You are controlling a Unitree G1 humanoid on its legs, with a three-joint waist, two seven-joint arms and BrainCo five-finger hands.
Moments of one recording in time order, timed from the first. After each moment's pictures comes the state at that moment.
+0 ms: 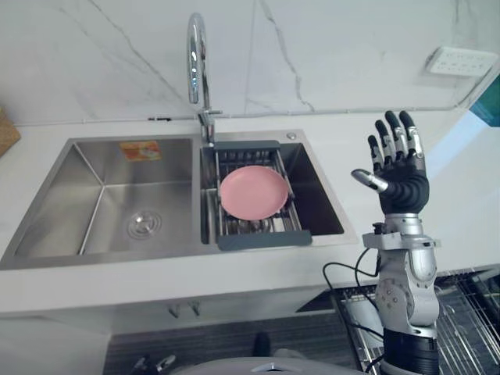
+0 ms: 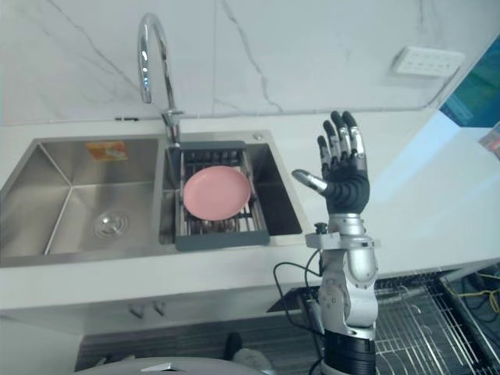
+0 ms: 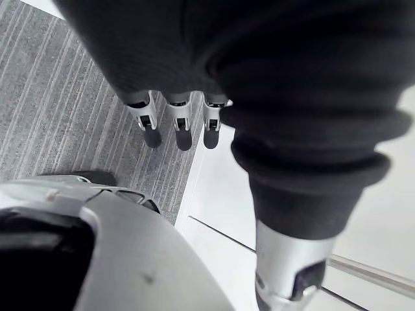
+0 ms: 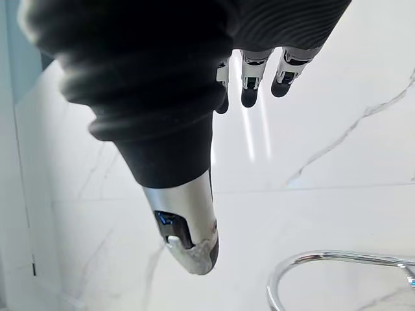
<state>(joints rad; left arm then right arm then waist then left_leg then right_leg) 0.25 0.09 0.20 1.04 -0.19 -0.09 -0.07 -0.01 -0.20 -0.23 -0.39 0.45 -0.12 0.18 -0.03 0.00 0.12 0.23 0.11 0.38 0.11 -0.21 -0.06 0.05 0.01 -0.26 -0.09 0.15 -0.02</state>
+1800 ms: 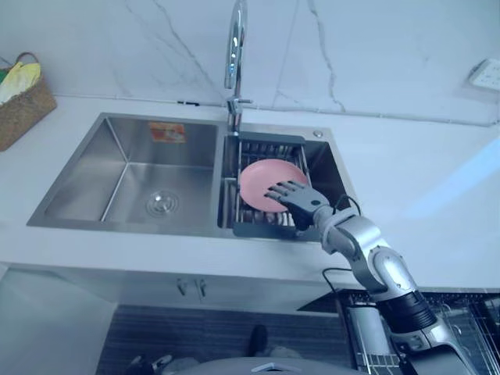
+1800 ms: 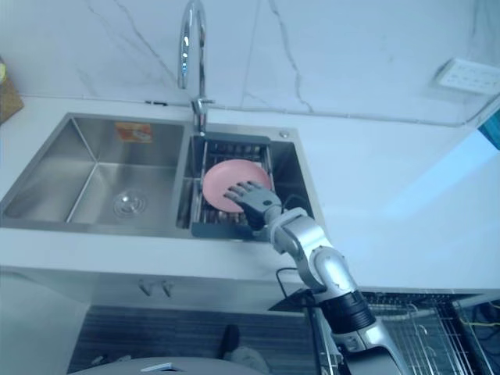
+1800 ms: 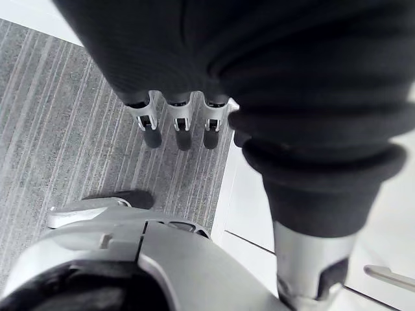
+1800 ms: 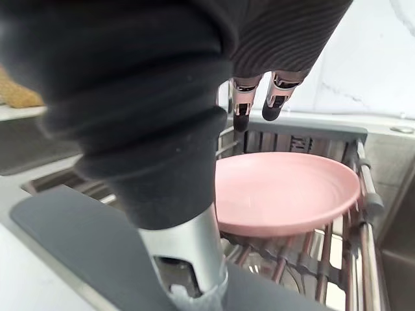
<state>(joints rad) 0.24 0.13 0.19 0.98 -0.04 0.04 -0.07 -0.25 -0.49 0.22 -0.18 -1.11 -0.13 0.48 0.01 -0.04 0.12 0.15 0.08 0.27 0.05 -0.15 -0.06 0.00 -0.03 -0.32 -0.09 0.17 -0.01</state>
